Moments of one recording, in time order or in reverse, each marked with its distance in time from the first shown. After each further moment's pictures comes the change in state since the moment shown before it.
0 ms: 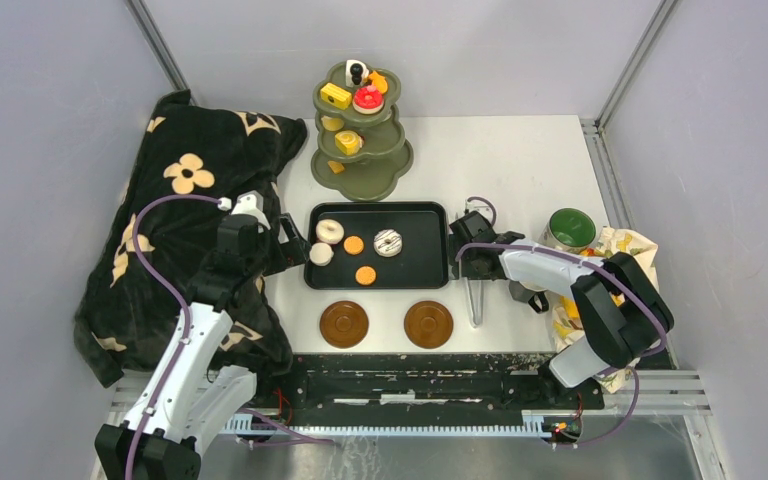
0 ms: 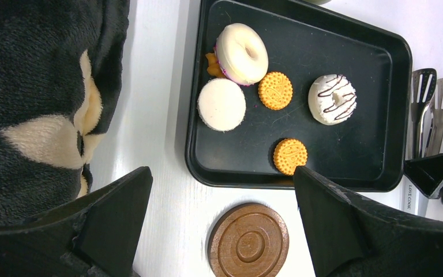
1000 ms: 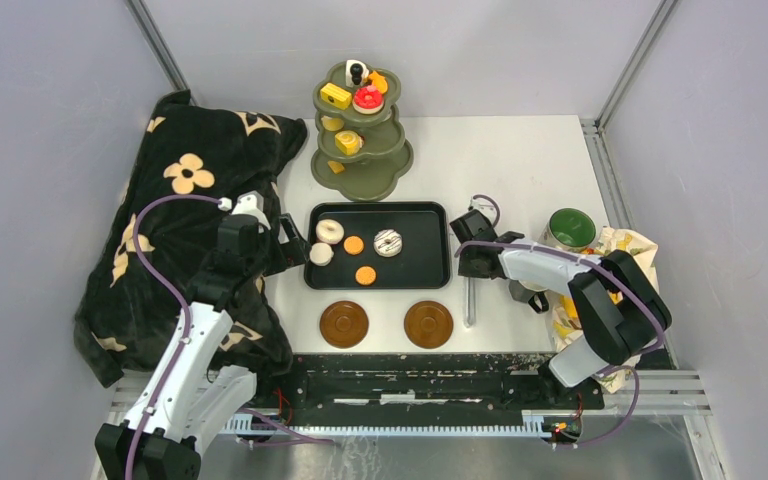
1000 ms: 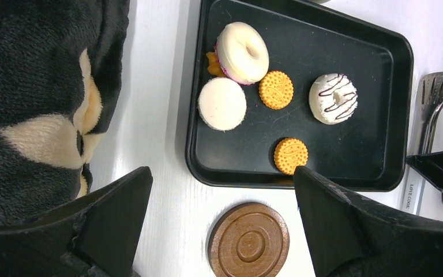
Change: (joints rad) left arm 0.000 0.003 -0.002 0.000 0.001 0.000; right arm -0.005 0.018 -0.004 0.051 -0.016 0.097
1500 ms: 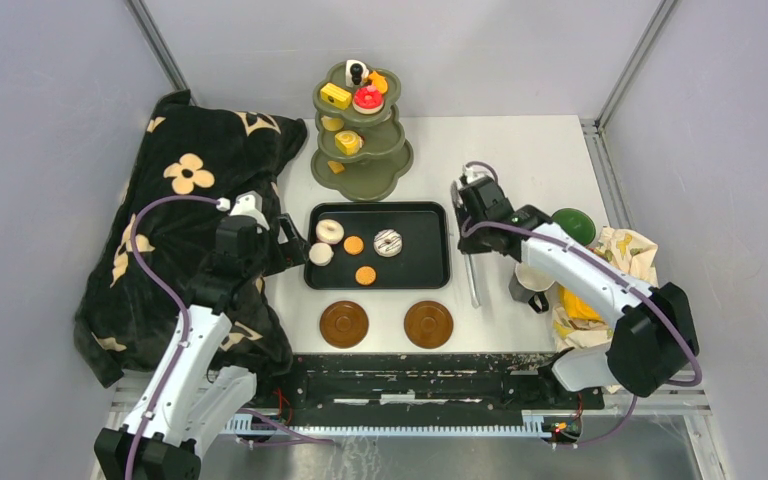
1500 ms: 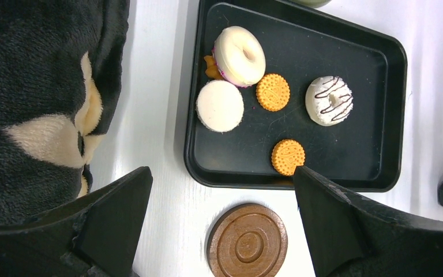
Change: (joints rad) left arm 0.000 -0.014 0.000 0.001 0.002 0.000; right arm 0.000 -0.182 0.212 -0.272 -0.079 -0.179
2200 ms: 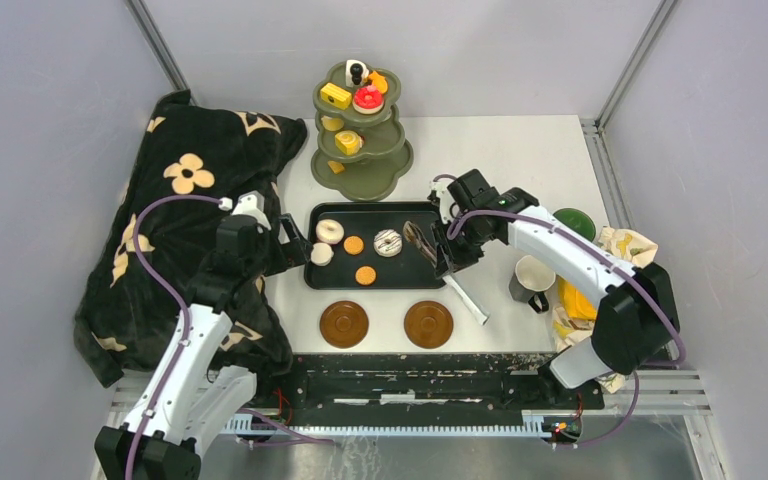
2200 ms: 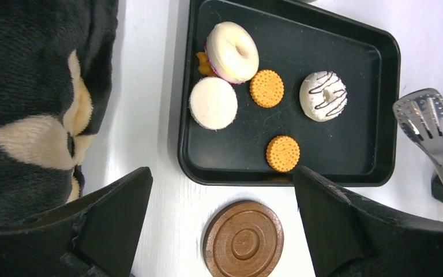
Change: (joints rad) left arm 0.000 -0.007 0.000 0.002 0.023 0.000; right arm 0.004 0.111 0.208 -0.289 -0.523 -0.184
